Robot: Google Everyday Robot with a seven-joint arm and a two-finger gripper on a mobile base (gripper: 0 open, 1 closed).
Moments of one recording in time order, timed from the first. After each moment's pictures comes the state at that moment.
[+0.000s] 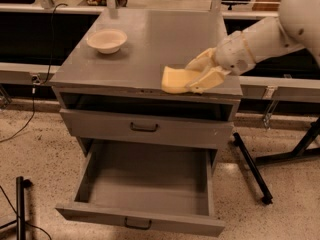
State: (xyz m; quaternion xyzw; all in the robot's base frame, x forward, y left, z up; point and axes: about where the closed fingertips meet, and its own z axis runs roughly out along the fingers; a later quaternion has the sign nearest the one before) arm 0.596 -0.101 0.891 -0.64 0.64 0.23 0.37
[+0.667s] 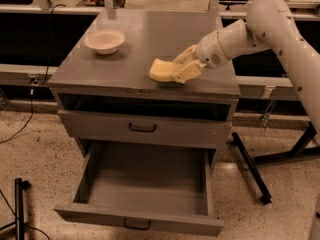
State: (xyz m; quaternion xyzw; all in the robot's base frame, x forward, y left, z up) arm 0.676 -0.067 0.864 -0.59 0.67 0.24 0.38
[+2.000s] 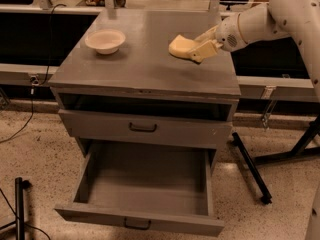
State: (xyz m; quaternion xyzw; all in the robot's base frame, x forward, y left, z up) arm 0.727 -0.132 0.905 -0.49 0.74 0.19 0.43
